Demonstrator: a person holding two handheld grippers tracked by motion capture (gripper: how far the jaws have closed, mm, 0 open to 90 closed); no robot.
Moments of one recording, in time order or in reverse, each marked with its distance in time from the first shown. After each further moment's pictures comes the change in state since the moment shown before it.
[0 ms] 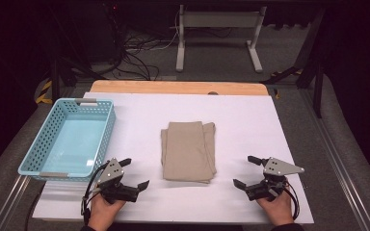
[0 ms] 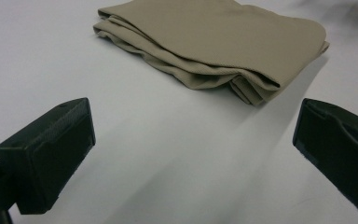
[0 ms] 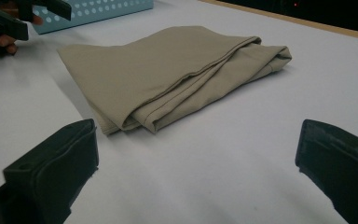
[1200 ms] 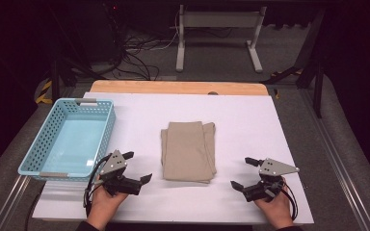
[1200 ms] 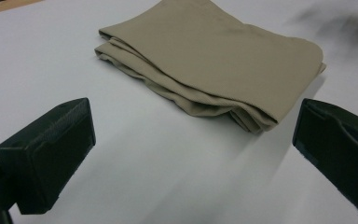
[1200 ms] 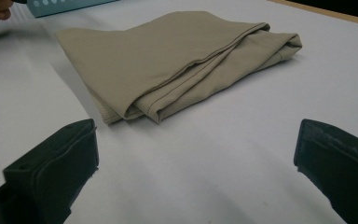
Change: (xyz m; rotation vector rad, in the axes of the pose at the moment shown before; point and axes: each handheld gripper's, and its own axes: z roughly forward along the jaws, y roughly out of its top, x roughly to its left) left arm 0.003 0.029 0.004 0.032 0.002 -0.002; right arm 0.004 0.000 0.006 0.052 0.002 -0.013
